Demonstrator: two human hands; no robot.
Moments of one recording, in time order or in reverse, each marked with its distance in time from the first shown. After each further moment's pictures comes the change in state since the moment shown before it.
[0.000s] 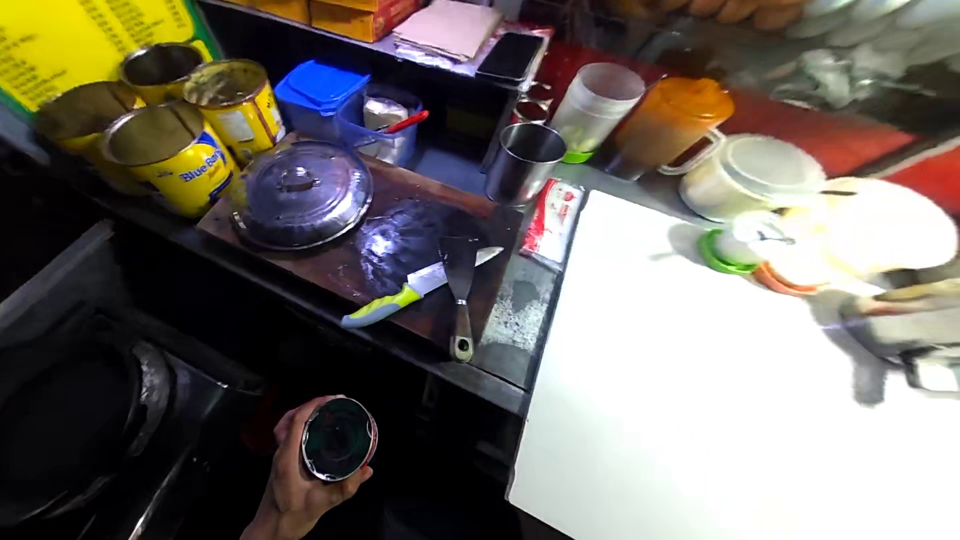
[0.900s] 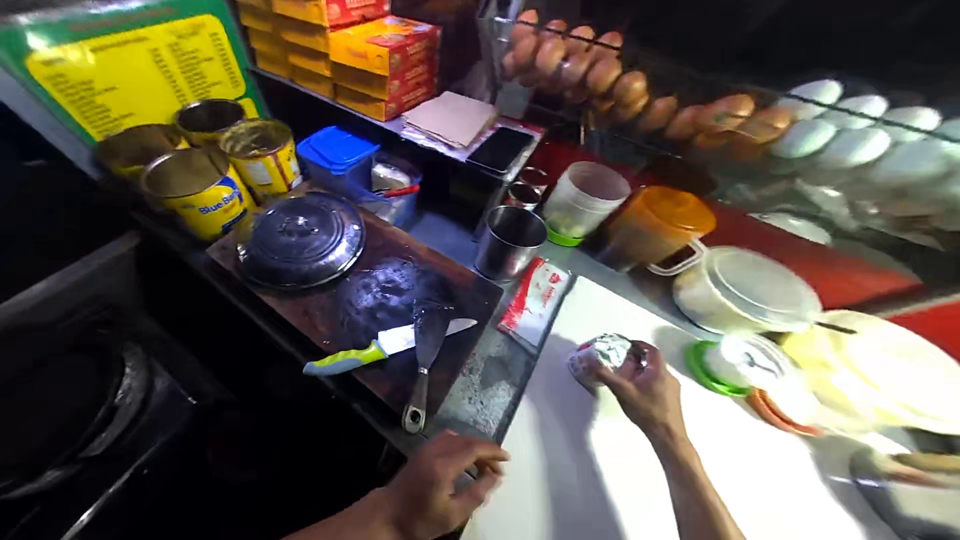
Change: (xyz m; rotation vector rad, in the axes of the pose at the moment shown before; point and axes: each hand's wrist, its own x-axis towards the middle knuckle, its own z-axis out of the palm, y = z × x) left_hand 0.103 0.099 0.194 -0.219 -0.274 0.354; right_hand 0.237 -0.012 -0.265 0.014 0.451 -0.914
